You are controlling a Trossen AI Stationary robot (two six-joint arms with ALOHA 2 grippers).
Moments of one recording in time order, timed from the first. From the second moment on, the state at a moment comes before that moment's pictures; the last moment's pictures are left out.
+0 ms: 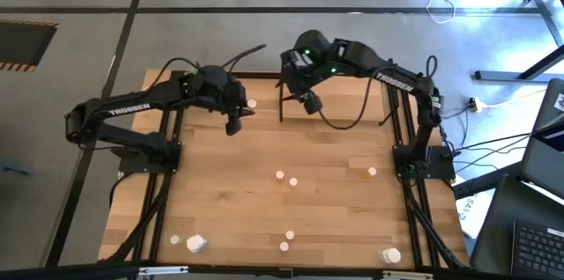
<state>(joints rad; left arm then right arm) 0.36 1.14 1.01 -0.44 0.10 0.06 -0.34 1.86 2.05 -0.95 -0.34 -0.88</state>
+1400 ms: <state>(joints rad) 0.33 1.25 1.01 -0.42 0.10 0.09 -0.28 2.09 2.05 -0.77 -0.44 -0.92</state>
